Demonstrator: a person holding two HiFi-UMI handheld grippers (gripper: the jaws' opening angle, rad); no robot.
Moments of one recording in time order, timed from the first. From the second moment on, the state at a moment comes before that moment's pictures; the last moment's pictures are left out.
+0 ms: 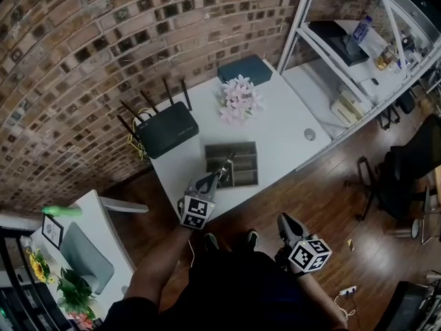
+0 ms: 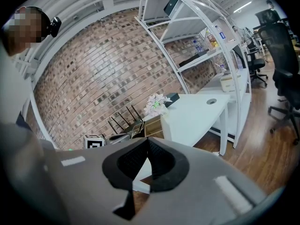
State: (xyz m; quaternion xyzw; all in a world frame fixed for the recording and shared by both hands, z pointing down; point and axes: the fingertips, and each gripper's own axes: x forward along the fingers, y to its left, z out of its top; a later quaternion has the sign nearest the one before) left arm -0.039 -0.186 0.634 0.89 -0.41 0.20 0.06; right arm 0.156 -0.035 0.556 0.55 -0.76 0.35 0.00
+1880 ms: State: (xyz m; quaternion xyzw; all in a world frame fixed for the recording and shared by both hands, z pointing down) left arm -0.087 -0.121 0.613 0.83 -0.49 0.18 0.20; right arm 0.149 -0.046 0.569 0.48 -0.79 0.38 -0.02
